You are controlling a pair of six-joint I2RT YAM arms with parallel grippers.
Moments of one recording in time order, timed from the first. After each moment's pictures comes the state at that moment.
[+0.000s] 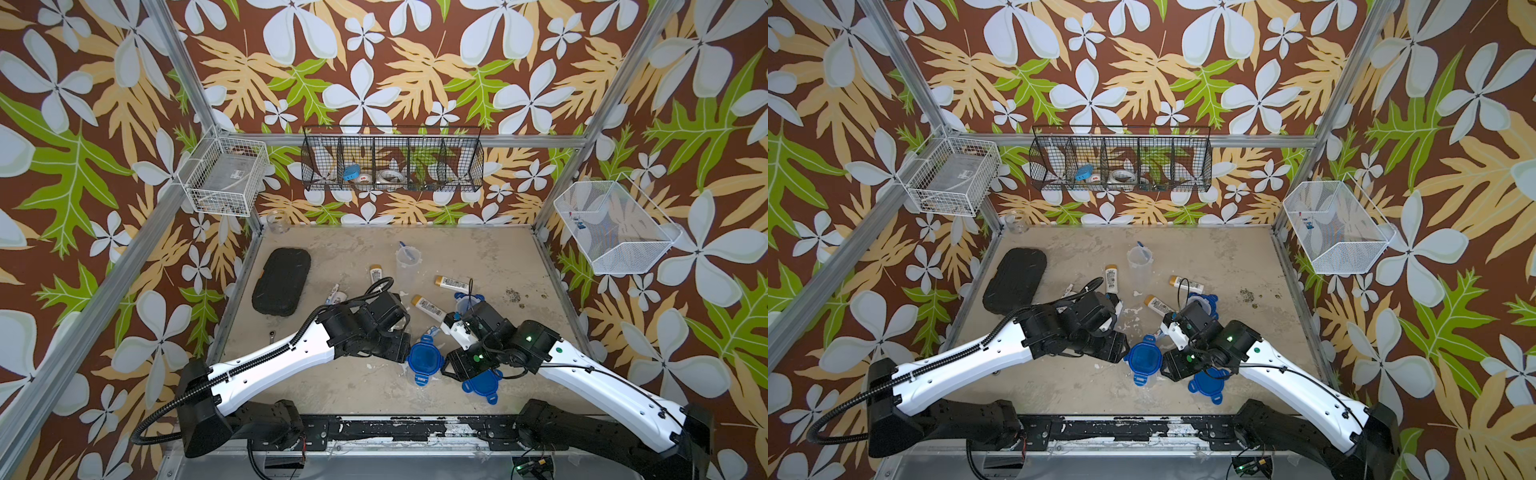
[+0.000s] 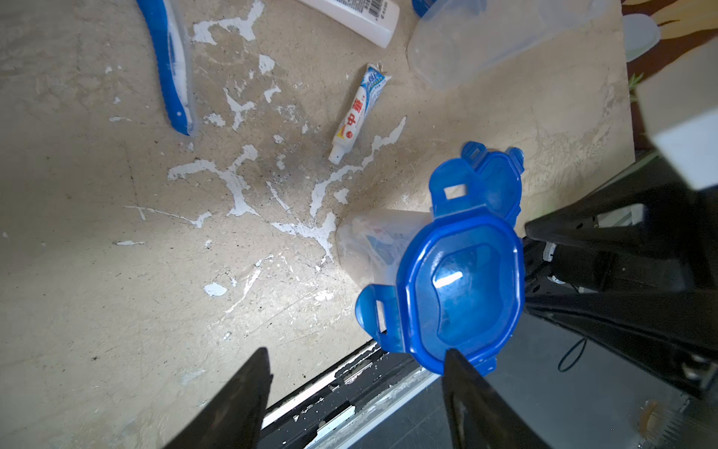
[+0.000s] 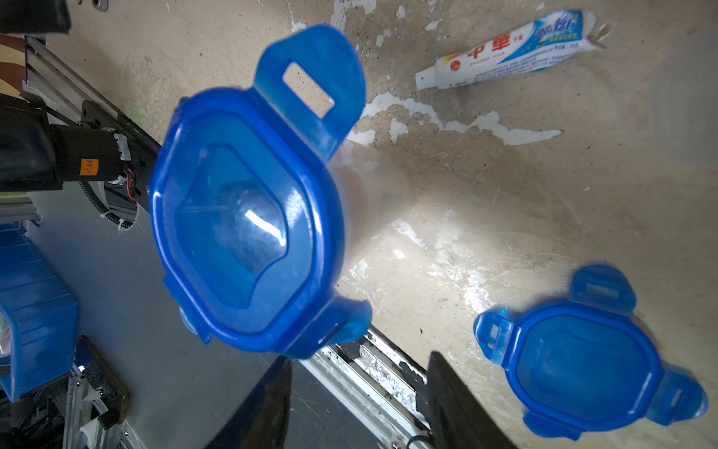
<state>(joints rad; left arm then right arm) -0.99 1.31 1.16 -0.91 0.07 -0.69 0.76 1.04 0.86 -0.98 -0.32 0.37</state>
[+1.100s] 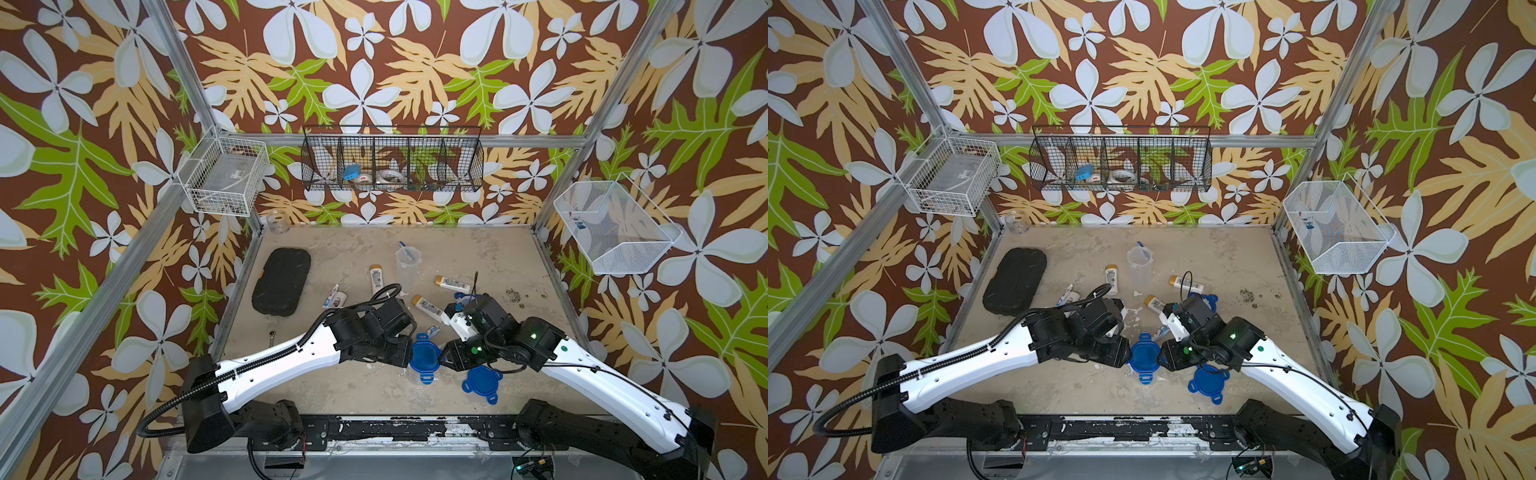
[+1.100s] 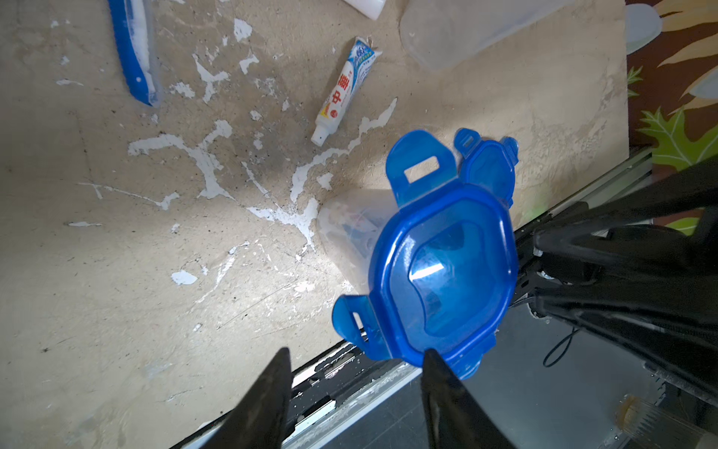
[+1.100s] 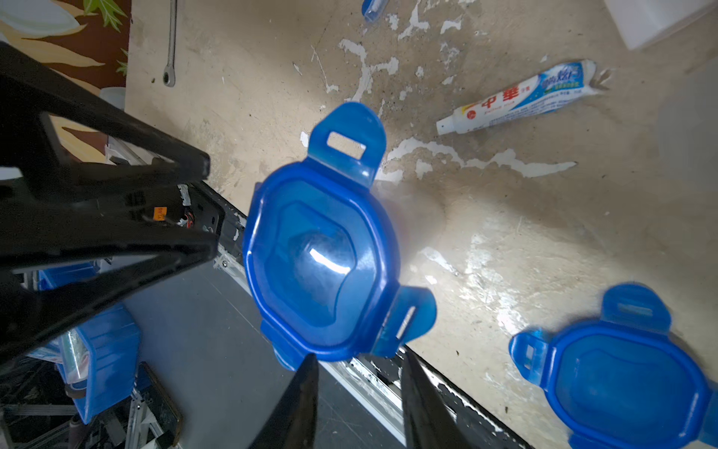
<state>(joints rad) -1.04 1.34 1.14 -0.88 0.08 -0.78 0.76 1.04 0.92 -0.93 -0.35 0.50</state>
